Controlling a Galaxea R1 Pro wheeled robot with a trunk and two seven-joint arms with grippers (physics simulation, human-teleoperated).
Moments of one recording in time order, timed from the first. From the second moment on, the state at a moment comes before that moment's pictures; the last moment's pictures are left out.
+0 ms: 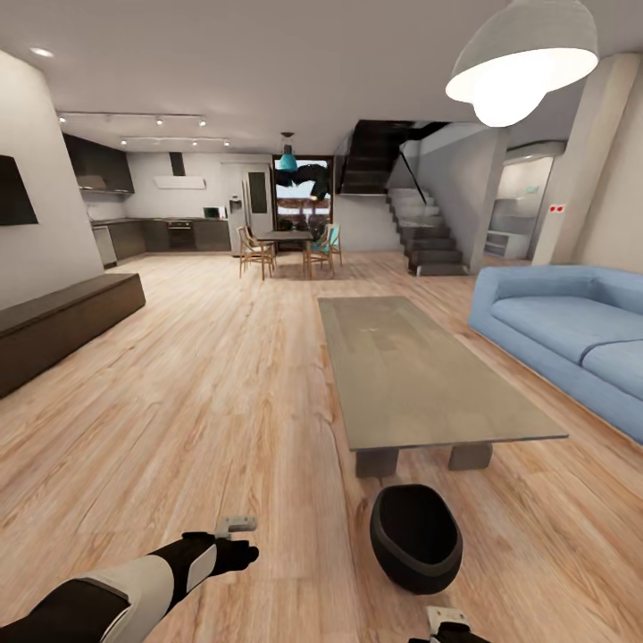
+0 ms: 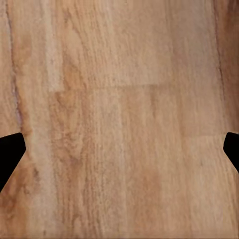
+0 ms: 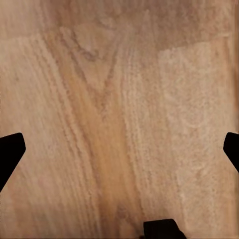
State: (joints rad) left arm -0.79 -0.03 -0.29 0.05 0.34 0.20 -0.10; right arm -0.56 0.06 0.77 0.01 -0.89 0.22 -0.12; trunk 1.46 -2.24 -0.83
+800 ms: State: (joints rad) left arm -0.60 0.02 -0.27 0.05 0.49 0.20 -0.10; right arm -0.48 0.05 0.77 0.01 -0.90 0.19 -0.12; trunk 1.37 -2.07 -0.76
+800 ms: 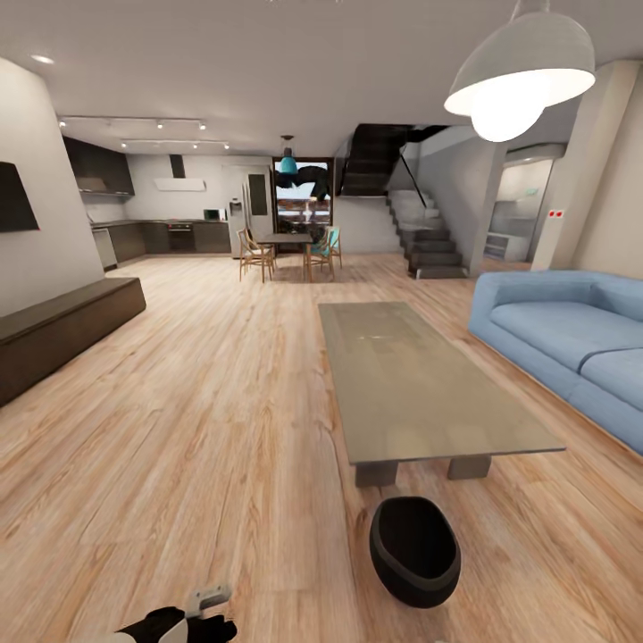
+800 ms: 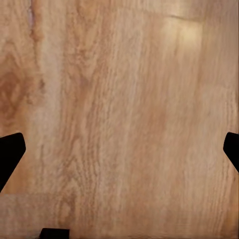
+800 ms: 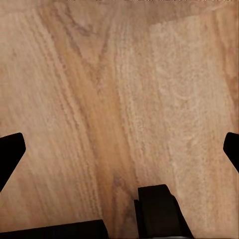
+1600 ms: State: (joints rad) left arm -0.59 0.02 -0.27 0.05 0.55 0.20 -0.10; right arm -0.47 0.06 0.77 0.01 -0.90 0.19 -0.12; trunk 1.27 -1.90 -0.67
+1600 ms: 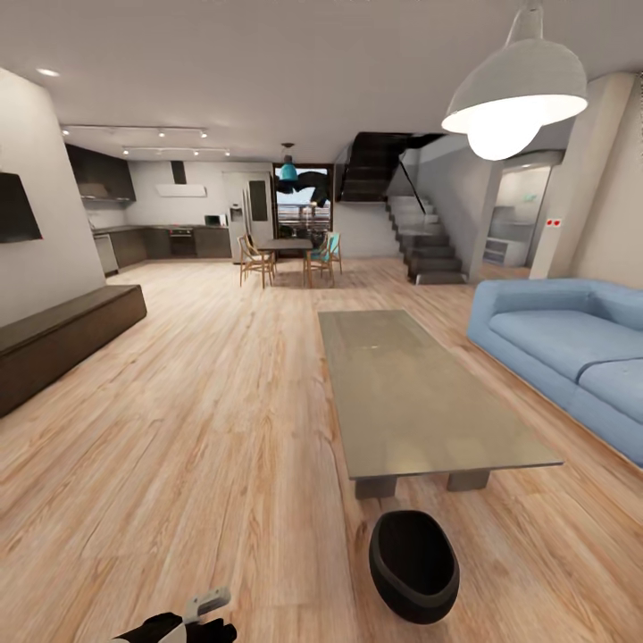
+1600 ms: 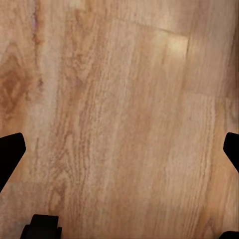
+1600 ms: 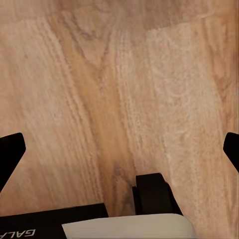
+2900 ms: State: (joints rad) left arm -0.59 0.02 -0.27 0.05 0.55 0.20 -0.10; right arm -0.47 0.05 0.77 0.01 -0.90 0.20 -0.13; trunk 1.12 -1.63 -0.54
